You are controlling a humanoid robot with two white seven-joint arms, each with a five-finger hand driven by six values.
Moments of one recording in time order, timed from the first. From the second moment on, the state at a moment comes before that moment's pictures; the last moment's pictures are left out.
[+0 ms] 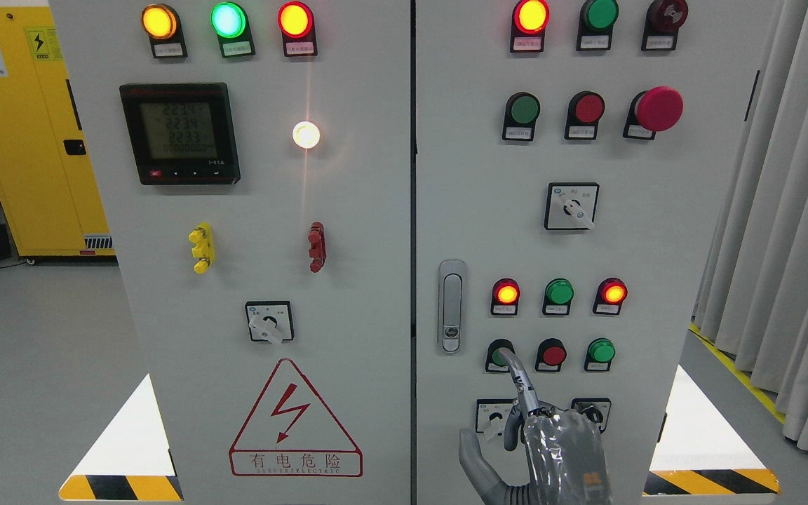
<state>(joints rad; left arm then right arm) -0.04 -0.11 -0.09 -0.04 0.15 -0.05 -0.03 -0.13 0.10 0.22 -1.90 1.22 -0.01 -0.17</state>
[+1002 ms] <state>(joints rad) -0.04 -0.11 -0.09 -0.04 0.15 -0.05 -0.03 -0.21 0.12 0.27 -1.80 1.53 0.06 -0.21</state>
